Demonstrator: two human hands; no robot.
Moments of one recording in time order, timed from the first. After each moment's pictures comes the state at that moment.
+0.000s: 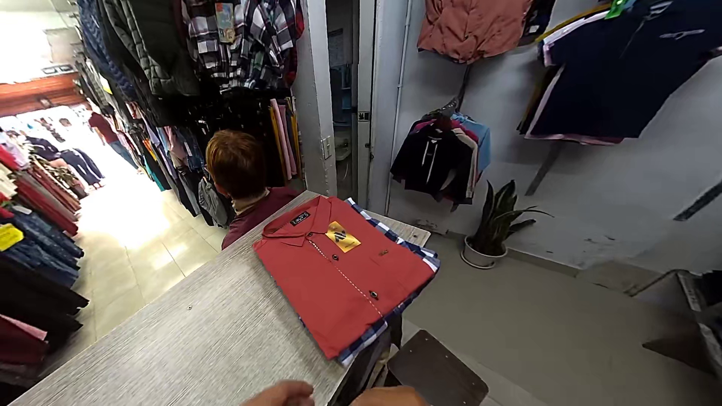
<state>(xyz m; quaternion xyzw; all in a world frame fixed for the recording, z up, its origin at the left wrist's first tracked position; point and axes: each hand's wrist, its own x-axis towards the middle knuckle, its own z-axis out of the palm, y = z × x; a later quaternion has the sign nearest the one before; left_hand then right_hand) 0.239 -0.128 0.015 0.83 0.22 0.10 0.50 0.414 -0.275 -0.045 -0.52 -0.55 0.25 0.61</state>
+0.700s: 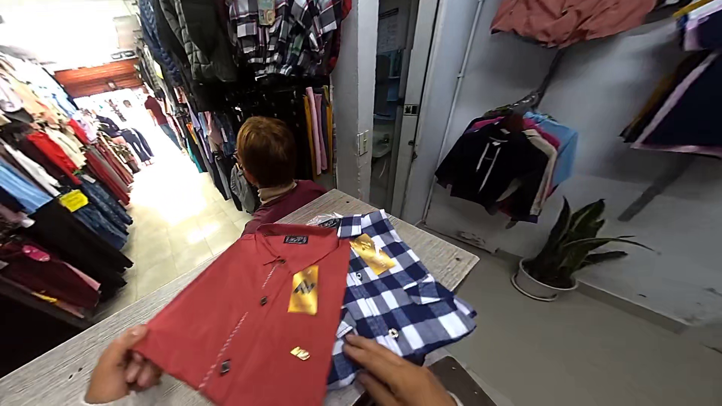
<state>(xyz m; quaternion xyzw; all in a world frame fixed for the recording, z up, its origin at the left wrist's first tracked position) 0.161 -0.012 0.012 0.53 0.34 0.50 0.60 0.471 -0.236 -0.059 -0.65 -0.61 0.06 0.44</state>
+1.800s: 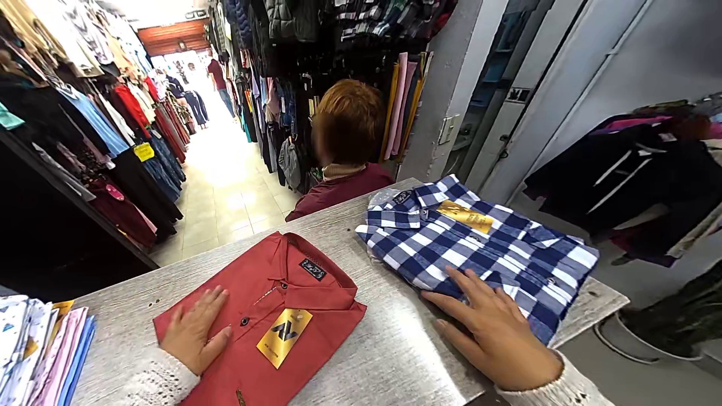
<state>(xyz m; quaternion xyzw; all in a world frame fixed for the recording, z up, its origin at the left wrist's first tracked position) 0.088 0.015 -0.043 0.87 0.46 0.11 0.10 0.543 -0.157 -0.069 -0.68 -0.67 -0.09 0.28</state>
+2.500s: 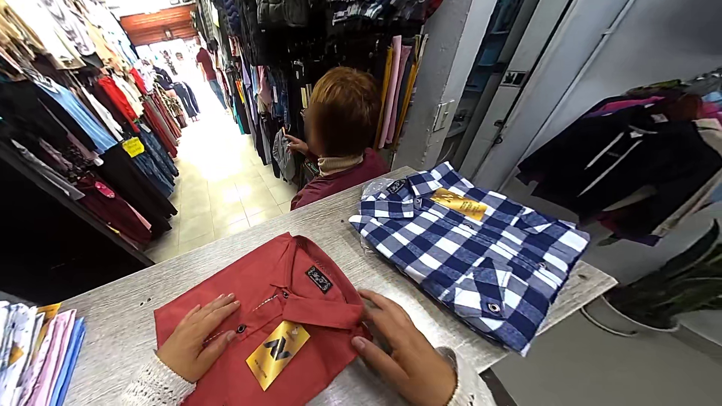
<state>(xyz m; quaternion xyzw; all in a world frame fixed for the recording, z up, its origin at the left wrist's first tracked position) 0.099 0.002 -0.040 0.91 0.33 0.21 0.13 0.437 -0.142 -0.061 -0.57 -0.68 0.16 0.42</state>
